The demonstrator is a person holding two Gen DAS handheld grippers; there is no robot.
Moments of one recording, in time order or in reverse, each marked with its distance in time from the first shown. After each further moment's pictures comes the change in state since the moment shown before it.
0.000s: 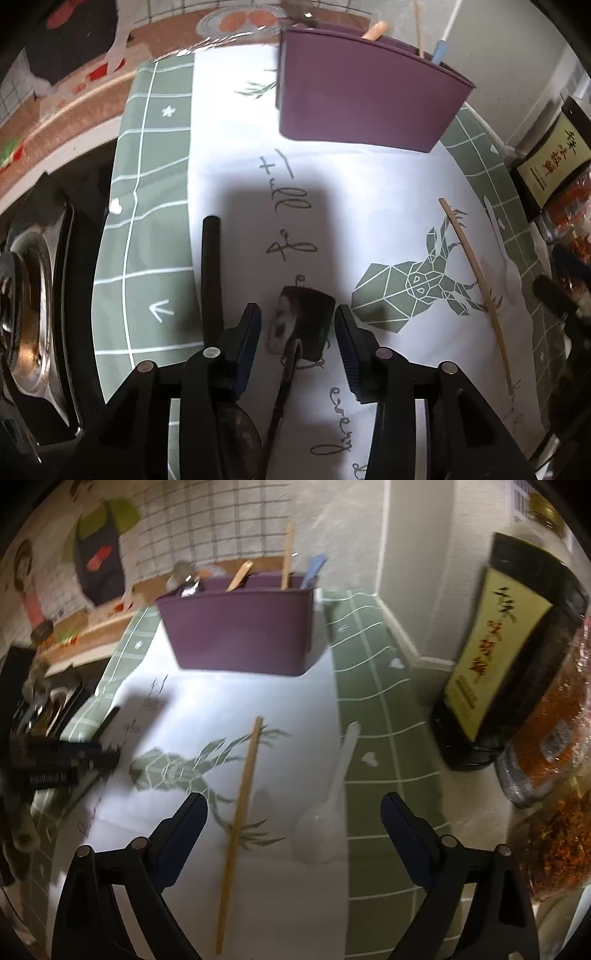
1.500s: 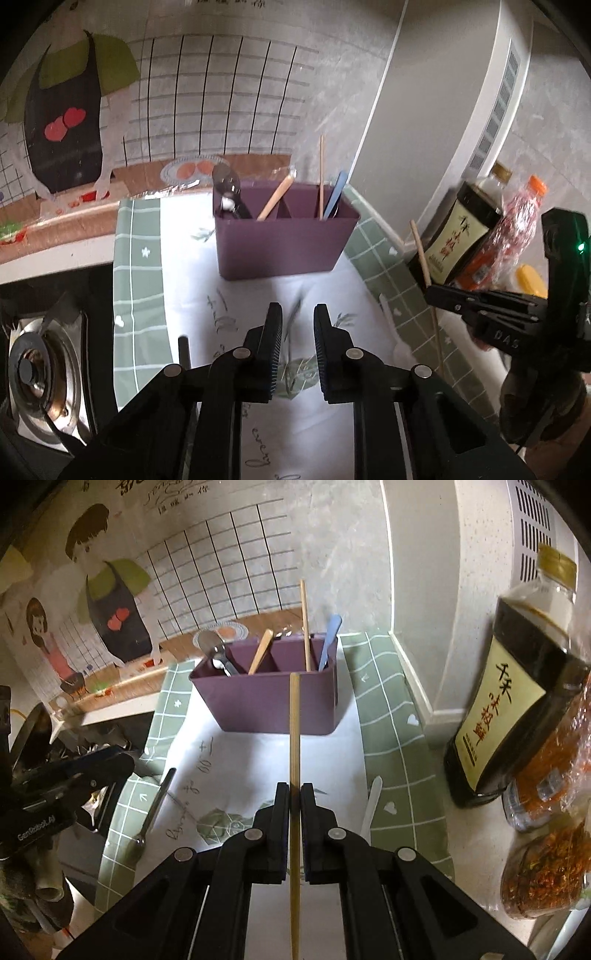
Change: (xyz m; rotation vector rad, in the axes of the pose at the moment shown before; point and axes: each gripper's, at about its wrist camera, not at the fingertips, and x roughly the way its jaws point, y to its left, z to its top) left arm -0.128 -0.032 0.032 0.056 -0.363 -0.177; right arm -0.043 0.004 0.055 0.079 -0.033 0.151
